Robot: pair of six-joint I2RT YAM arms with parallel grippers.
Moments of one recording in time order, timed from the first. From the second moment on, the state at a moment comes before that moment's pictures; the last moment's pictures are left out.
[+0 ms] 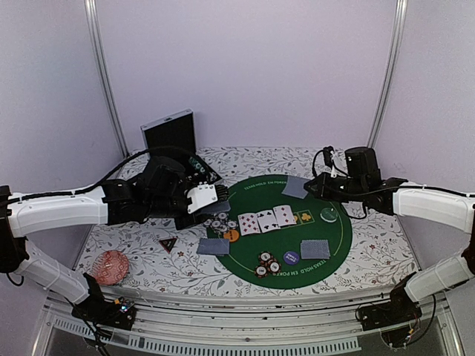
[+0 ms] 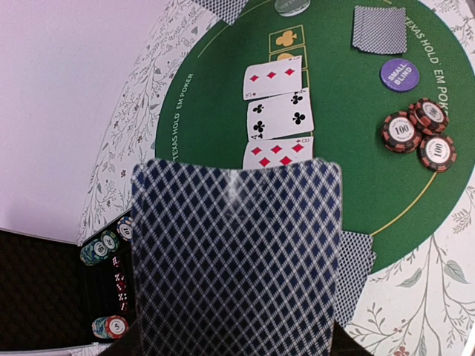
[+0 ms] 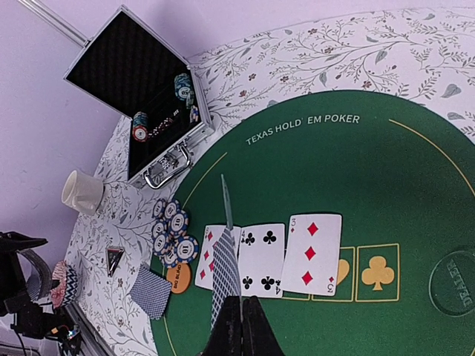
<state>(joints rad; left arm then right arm) -0.90 1.33 0.94 -0.27 -0.11 0.62 0.52 1.33 0.83 -0.02 -0.21 0.55</state>
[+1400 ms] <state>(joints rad) -1.09 1.62 0.76 -0.27 0.19 0.51 0.70 1.33 0.91 -0.11 -0.42 0.43</state>
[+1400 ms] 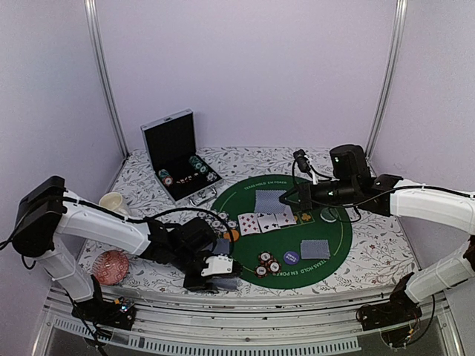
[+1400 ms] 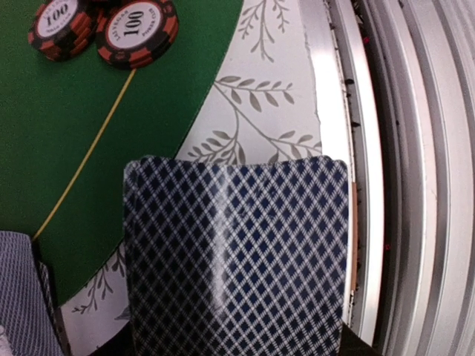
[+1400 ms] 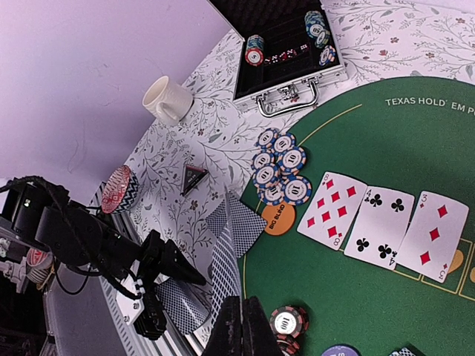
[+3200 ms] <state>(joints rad) -0.59 1.49 0.80 -0.52 -0.22 -0.37 0.71 1.29 0.89 -0.12 -0.42 0.38</state>
